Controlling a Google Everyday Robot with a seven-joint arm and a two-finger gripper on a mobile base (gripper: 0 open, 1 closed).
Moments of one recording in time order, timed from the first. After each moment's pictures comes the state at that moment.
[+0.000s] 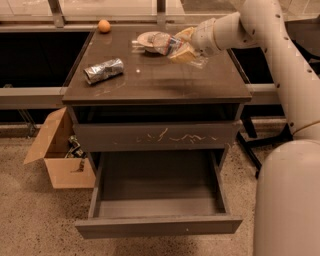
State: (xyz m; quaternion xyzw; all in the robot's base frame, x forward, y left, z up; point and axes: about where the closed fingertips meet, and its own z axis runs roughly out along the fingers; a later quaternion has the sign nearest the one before) arm 0.789 -0.073 0.919 -0.61 0.60 0.11 0.50
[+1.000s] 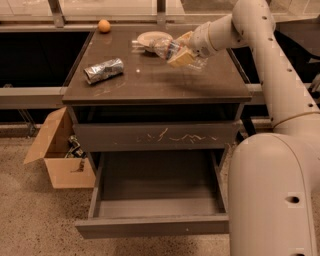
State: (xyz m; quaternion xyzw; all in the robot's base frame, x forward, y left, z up) arm 0.820 -0.075 0.890 -0.59 0.65 0.12 0.47
